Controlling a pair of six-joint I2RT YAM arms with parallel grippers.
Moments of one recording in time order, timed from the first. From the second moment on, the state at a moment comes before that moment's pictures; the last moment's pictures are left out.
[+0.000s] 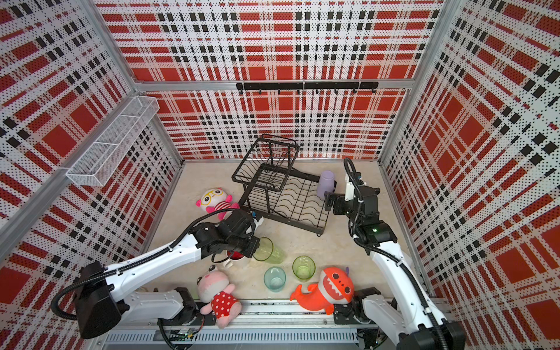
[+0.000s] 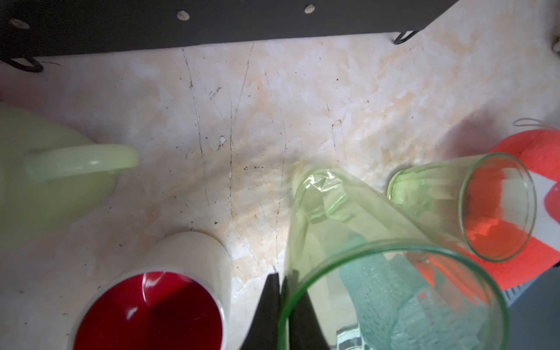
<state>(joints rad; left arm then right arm) -0.84 1.25 0.94 -0.73 0.05 -0.38 0.19 0.97 0.85 -0.30 -0.06 0.23</state>
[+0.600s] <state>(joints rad) -0.74 1.09 1.01 -0.33 0.17 -0.47 0.19 0.95 0.88 -0.34 -0.14 0.27</state>
